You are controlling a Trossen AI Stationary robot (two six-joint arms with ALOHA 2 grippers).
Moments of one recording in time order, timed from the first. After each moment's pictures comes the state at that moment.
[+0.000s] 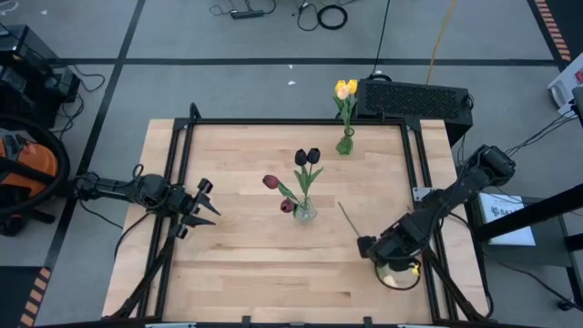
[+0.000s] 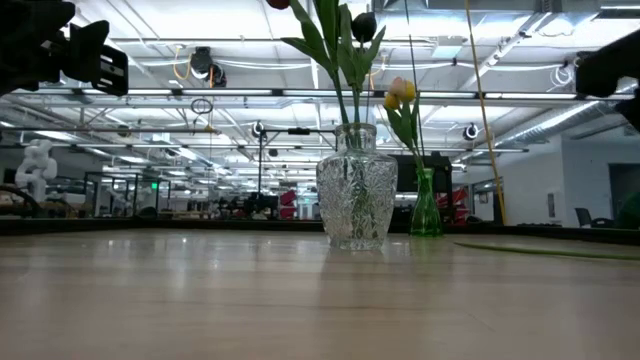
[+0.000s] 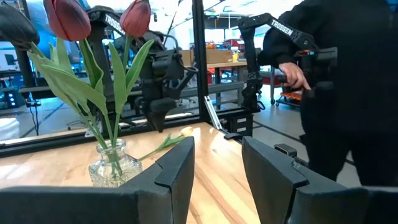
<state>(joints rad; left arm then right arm) -0.17 0.01 0.01 0.12 0.28 0.03 0.64 1.39 0.84 -0.90 0.00 -1.10</state>
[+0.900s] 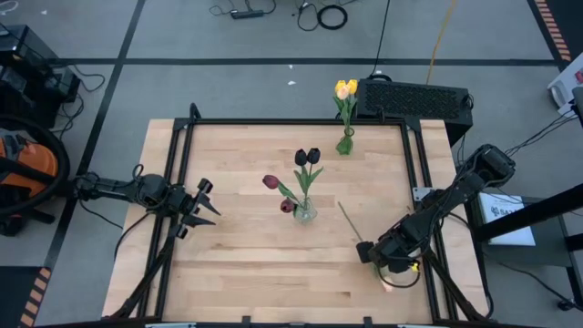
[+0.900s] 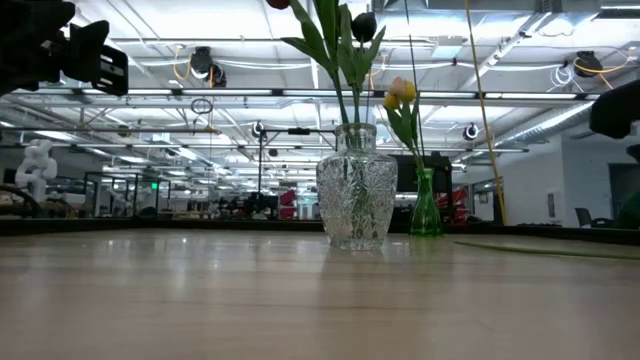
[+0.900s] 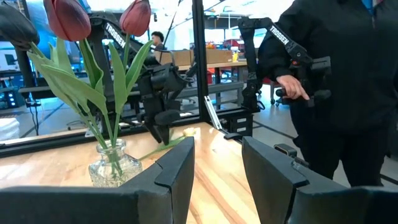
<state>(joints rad) -0.17 0.01 0.01 0.12 0.28 0.03 0.66 1.39 0.64 -0.57 -0.02 -1.17</state>
